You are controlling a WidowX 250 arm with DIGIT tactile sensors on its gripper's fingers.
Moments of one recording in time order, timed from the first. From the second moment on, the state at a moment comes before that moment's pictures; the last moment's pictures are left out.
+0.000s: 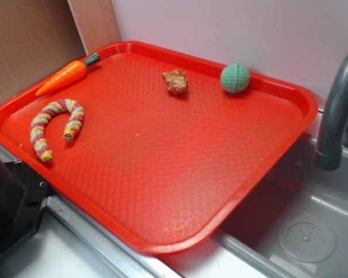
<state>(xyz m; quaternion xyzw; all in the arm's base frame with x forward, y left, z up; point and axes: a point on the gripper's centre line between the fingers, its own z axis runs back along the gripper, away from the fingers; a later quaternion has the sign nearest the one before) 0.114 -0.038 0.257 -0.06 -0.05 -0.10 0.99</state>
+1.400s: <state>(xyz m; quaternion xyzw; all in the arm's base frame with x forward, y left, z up) 0.161 0.067 0.081 0.00 -0.06 0.34 0.94</state>
